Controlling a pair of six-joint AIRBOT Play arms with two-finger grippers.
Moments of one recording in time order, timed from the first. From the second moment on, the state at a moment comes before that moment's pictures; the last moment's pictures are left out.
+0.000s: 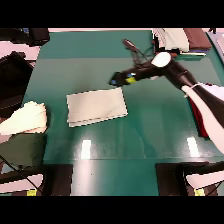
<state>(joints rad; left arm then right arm) -0.12 -1.35 1.83 1.37 -1.12 -1.61 0.32 -1.58 1.46 -0.77 1.05 1.24</state>
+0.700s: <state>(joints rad) -0.25 -1.41 1.83 1.35 -1.11 -1.59 0.34 -1.90 1.41 -0.49 1.08 1.23</state>
